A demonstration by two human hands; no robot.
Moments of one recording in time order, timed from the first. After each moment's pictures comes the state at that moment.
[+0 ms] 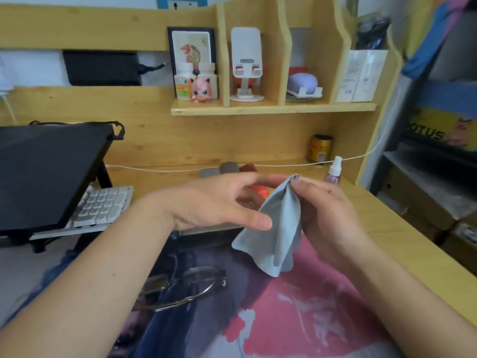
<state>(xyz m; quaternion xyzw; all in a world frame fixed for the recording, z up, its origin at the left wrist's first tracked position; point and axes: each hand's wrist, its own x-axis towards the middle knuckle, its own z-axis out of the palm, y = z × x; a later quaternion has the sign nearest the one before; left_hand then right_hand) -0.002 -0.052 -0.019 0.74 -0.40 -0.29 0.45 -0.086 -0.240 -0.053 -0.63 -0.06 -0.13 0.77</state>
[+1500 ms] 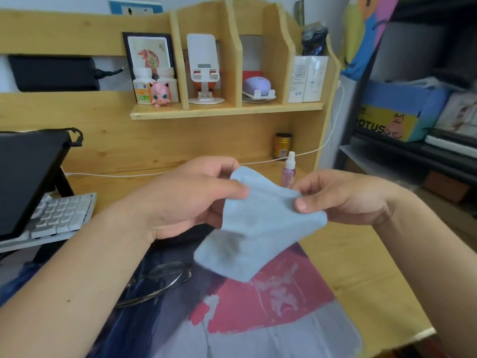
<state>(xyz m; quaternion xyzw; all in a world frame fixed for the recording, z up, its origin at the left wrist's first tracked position) -0.061 -0.078 0.006 0.71 -0.32 -0.27 0.57 -0.123 -0.340 -0.008 -0.76 -0.11 0.20 0.61</state>
